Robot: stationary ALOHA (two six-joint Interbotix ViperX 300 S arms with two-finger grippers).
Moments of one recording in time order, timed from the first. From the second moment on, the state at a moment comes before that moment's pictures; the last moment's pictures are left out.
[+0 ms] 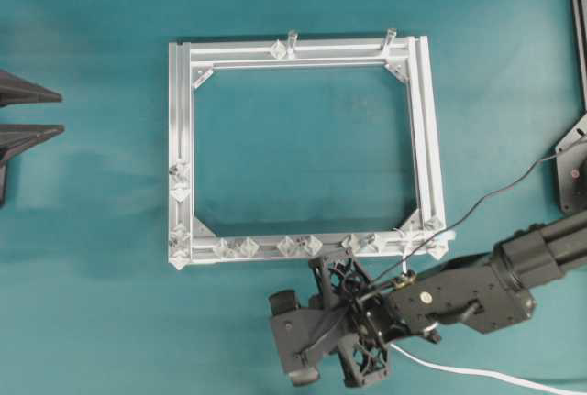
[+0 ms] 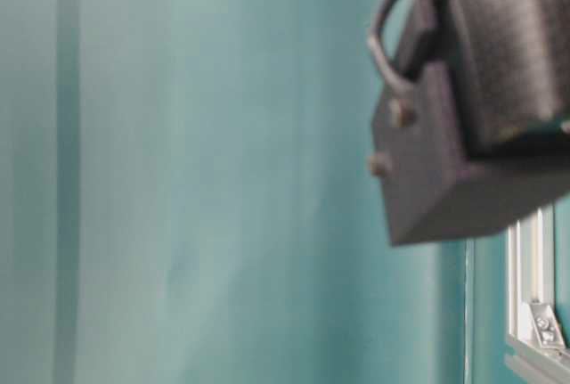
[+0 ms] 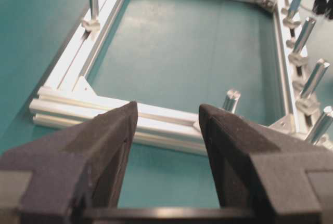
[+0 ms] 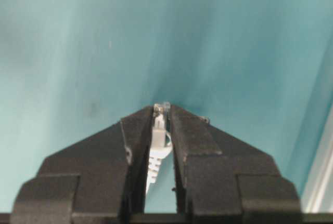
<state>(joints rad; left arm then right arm) 0.19 -1.38 1.47 -0.07 0.14 -0.02 0.43 0.30 0.37 -0.11 0.37 0.42</state>
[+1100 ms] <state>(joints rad) 0.19 -1.35 1.47 -0.07 0.14 -0.02 0.45 0.00 0.55 -0.16 0.65 1.24</state>
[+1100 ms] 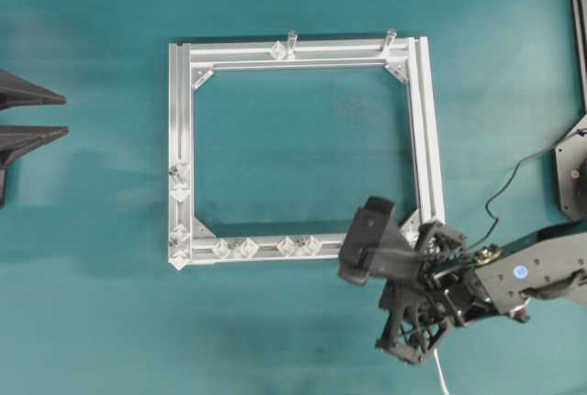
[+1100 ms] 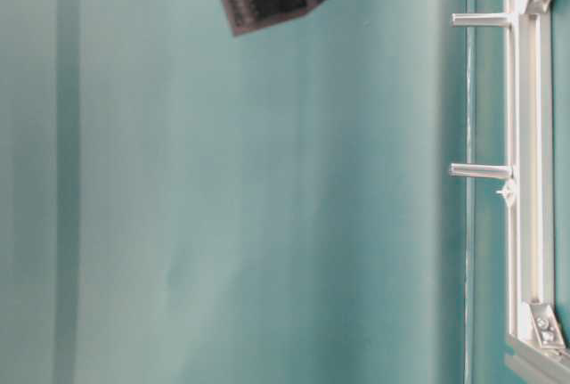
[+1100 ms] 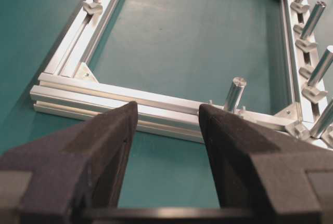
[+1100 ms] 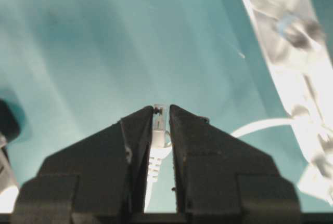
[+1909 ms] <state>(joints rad) 0.19 -1.35 1.47 -0.07 0.14 -0.02 0.38 -0.01 0.55 -0.34 0.86 1.66</state>
